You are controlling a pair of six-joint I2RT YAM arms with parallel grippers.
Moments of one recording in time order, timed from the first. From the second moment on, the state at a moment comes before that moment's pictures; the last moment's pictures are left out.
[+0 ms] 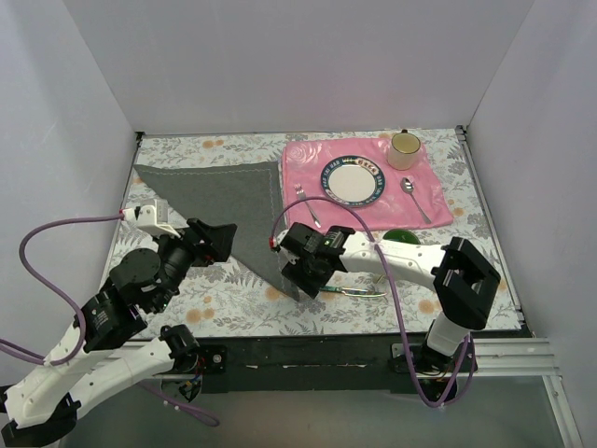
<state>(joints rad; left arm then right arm) -0.91 0.49 0.93 -0.53 -0.57 -0.59 1.09 1.67 1.20 -0.76 0.05 0.15</state>
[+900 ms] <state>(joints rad) -0.91 0.51 0.93 -0.56 -0.59 -0.57 1.02 1.73 1.06 -0.69 -0.08 -0.38</state>
